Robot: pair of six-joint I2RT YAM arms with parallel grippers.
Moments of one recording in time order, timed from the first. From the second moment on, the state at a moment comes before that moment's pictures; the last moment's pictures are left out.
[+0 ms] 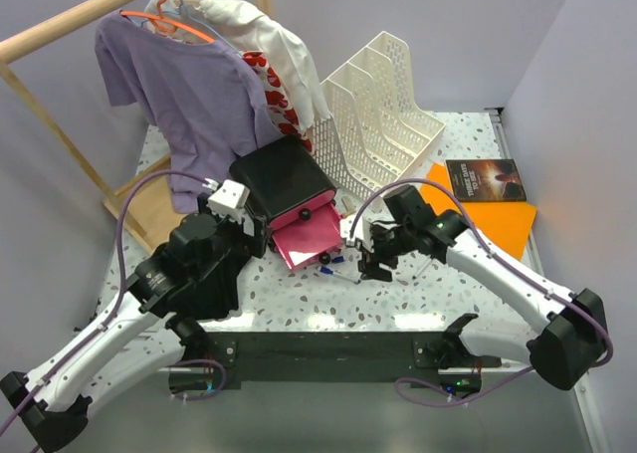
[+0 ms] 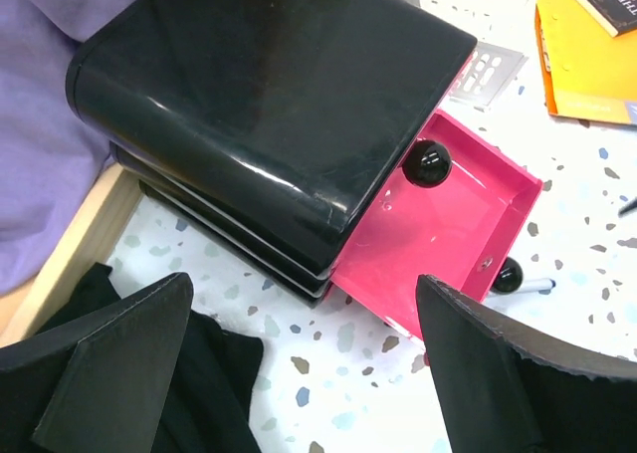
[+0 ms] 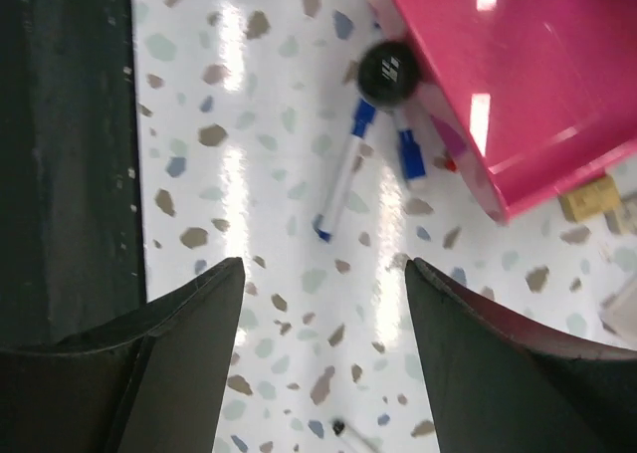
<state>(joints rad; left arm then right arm) -0.70 0.67 0.73 -0.41 -0.26 -0.17 0.65 1.18 0.91 -0.74 -0.58 -0.75</state>
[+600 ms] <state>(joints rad) -0.70 0.55 0.64 -0.40 -0.29 -0.12 0.41 1.50 1.02 -0.55 -0.42 -0.35</state>
